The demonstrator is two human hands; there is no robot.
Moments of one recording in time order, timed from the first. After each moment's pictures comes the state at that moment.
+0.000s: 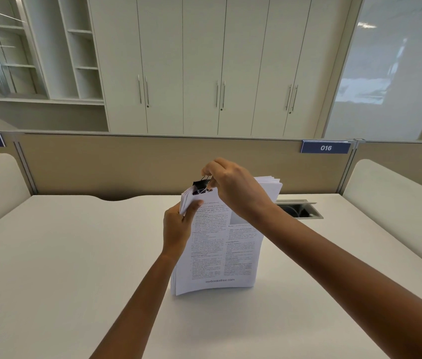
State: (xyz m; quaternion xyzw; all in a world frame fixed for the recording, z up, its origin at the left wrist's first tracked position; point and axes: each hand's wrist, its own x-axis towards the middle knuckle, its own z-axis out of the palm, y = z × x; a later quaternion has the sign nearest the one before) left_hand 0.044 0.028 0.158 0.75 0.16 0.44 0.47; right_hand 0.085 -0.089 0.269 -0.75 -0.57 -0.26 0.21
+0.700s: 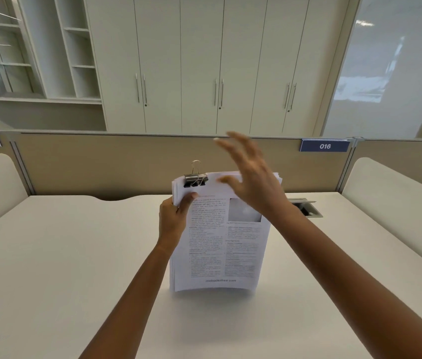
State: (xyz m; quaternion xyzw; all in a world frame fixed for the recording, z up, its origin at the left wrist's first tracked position) left_hand 0.050 0.040 0.170 0.71 0.16 0.44 0.53; right_hand 0.112 -0.106 0.268 -0.74 -0.53 -0.30 0.28
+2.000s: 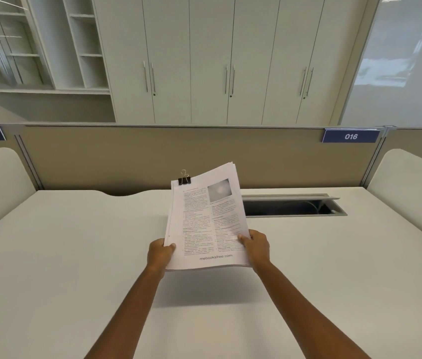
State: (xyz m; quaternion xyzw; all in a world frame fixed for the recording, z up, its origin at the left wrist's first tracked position) left_hand 0.053 0.113 0.063 0.68 0.43 0.19 0.57; right_hand 0.181 -0.056 0.062 -0.80 -0.11 0.11 0.57
